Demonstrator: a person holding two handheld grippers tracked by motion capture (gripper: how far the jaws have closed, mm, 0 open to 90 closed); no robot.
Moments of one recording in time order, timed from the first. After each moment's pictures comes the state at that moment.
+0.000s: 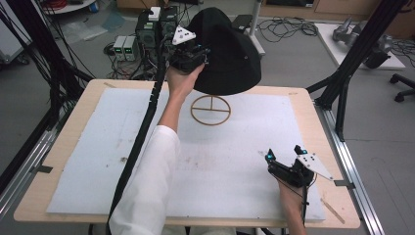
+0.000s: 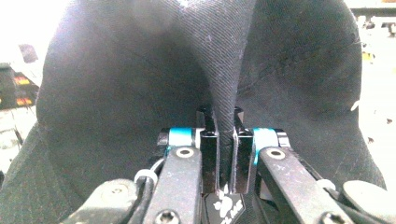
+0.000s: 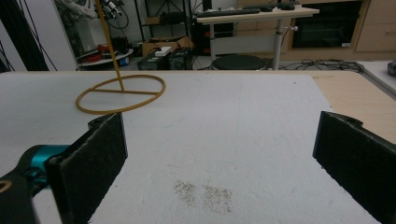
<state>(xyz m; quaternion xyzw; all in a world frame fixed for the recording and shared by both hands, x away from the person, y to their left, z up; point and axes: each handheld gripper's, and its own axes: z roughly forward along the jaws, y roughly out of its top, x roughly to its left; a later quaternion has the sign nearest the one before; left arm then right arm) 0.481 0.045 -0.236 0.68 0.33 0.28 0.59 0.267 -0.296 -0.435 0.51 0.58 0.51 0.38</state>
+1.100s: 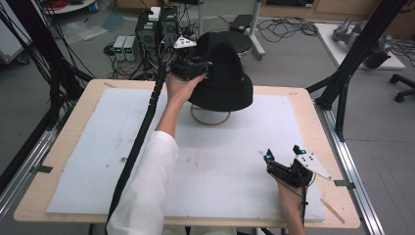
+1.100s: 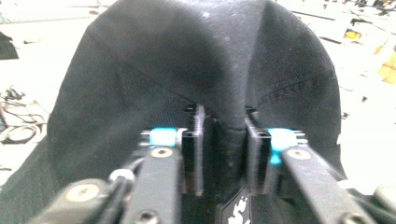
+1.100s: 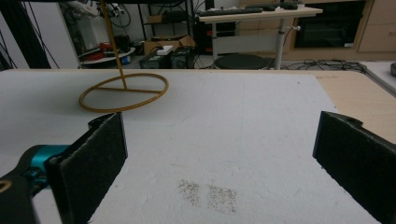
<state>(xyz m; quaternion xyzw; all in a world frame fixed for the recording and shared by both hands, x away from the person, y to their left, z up) 0.487 0.050 -0.258 0.71 0.36 0.21 0.57 0.267 -0.293 -0.435 0.51 0.58 0.51 0.37</state>
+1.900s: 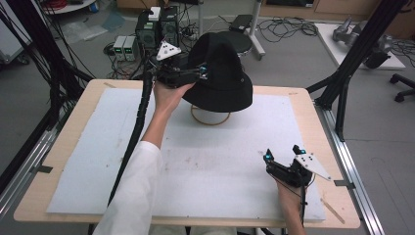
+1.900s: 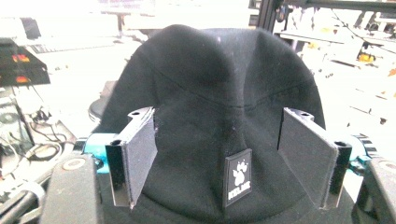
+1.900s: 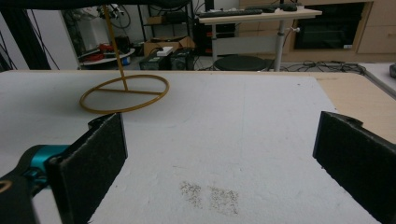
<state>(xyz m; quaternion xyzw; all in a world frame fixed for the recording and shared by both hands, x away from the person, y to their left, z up) 0.447 0.080 -0.255 0.67 0.35 0.27 0.60 0.267 -0.291 -0.434 0.51 0.58 0.51 0.38</state>
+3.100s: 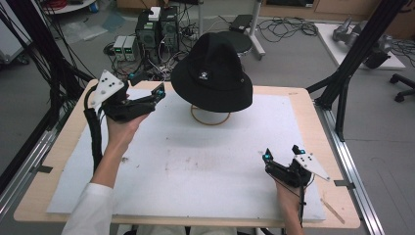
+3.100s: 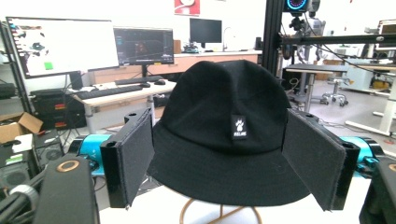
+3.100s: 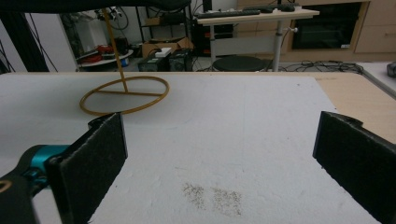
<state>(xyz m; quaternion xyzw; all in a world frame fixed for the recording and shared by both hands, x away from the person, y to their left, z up) 0.336 0.173 -0.264 0.61 0.32 0.34 0.64 0.266 -0.287 -0.433 0.51 0.58 0.51 0.38</state>
